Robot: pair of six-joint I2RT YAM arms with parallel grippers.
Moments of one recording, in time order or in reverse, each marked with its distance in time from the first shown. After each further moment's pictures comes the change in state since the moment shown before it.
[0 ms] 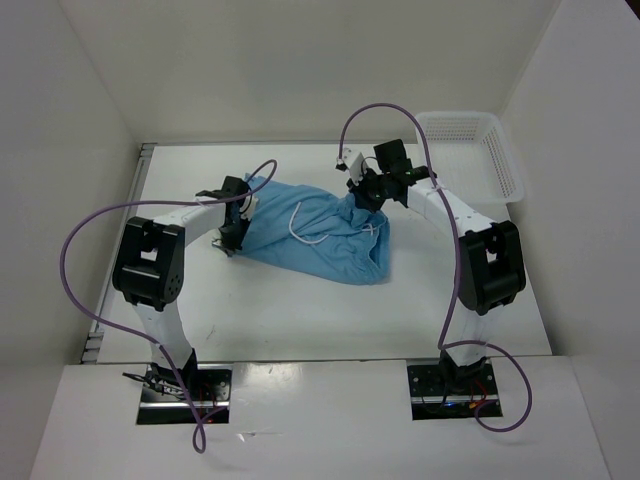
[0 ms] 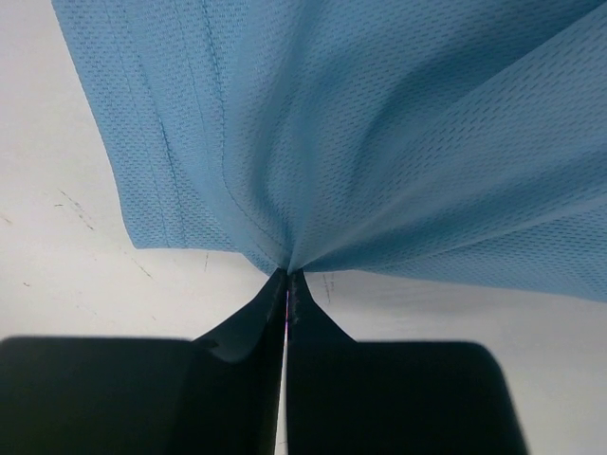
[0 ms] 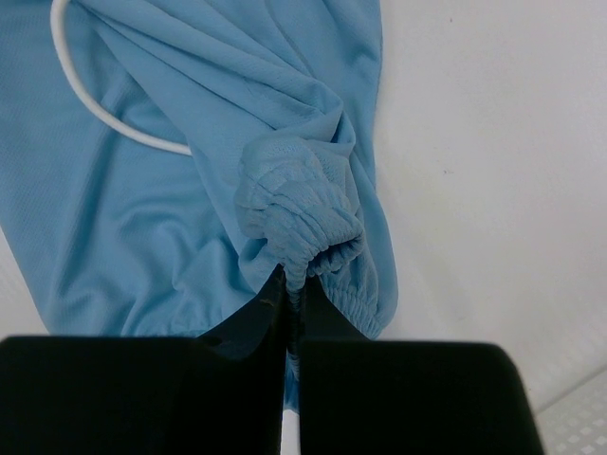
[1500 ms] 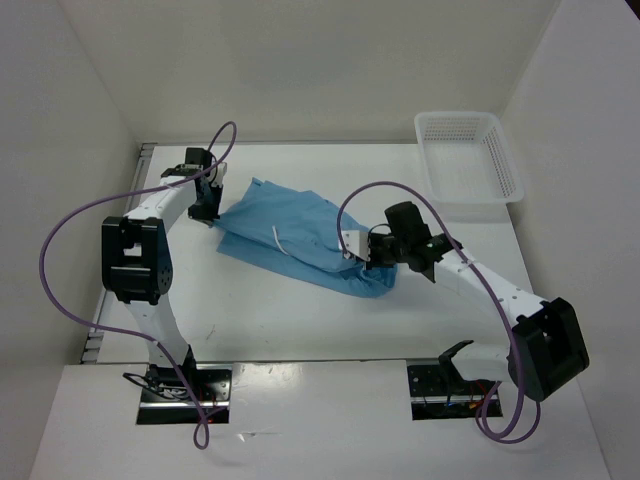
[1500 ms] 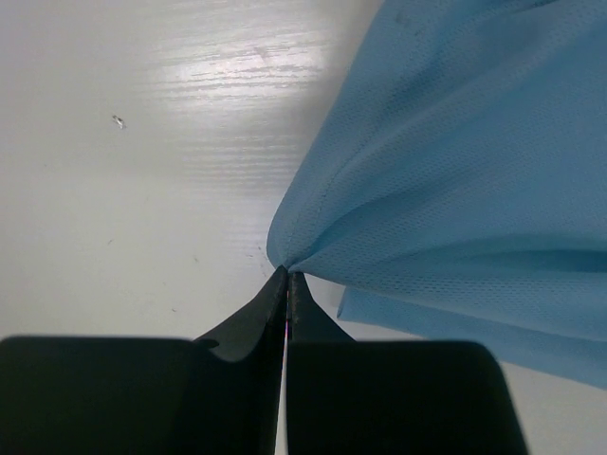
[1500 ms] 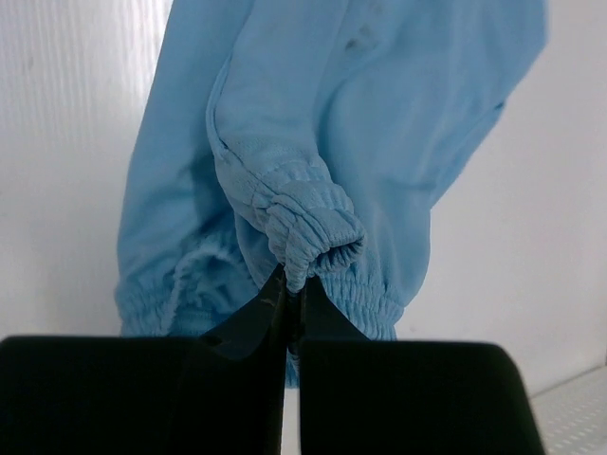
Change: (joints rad) left arm 0.192 0.023 0.211 -0.024 0.056 -0.001; right arm 0.146 -0.547 -0.581 0.114 -0.053 -0.430
